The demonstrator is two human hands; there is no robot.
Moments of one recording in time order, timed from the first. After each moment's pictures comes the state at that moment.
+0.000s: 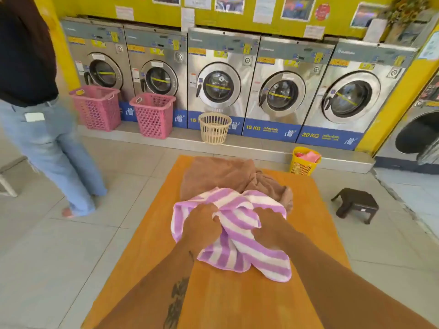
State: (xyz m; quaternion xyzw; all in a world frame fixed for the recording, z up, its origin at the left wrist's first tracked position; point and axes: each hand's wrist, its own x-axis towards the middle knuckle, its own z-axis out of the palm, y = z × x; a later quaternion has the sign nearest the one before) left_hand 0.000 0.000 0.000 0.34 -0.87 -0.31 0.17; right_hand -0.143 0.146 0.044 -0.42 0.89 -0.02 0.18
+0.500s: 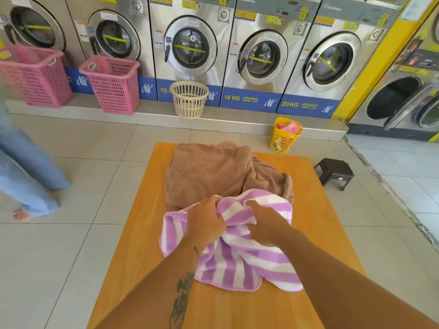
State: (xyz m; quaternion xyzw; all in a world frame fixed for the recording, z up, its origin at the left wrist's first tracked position) left_hand -0.066 -0.070 -0.038 0.29 -0.87 -0.37 0.12; right_hand -0.177 0.077 0.008 -0.35 0.90 -0.04 0.24
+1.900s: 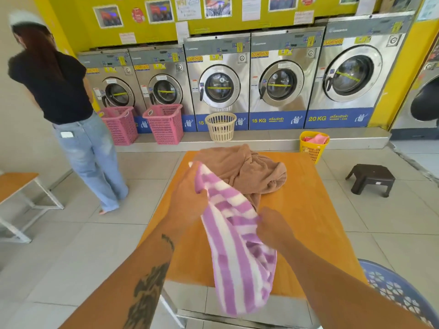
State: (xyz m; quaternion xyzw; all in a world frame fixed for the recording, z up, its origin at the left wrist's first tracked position) left_hand 0.094 0.095 0.110 0.33 -0.83 -0.35 0.30; right_hand -0.058 0.261 0.029 -0.35 0.88 -0.27 0.18
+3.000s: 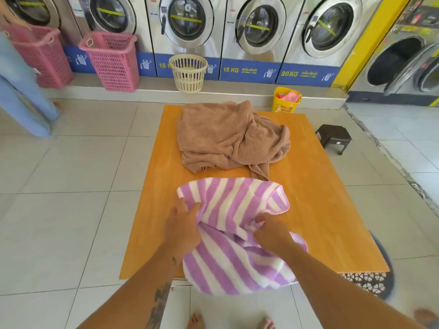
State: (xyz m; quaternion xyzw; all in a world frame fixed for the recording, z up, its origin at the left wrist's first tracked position) left_hand 0.136 -0.008 -0.083 0.32 -0.92 -0.24 -0.05; right_hand -0.004 0.192 -0.057 -0.18 0.93 -0.21 0.25
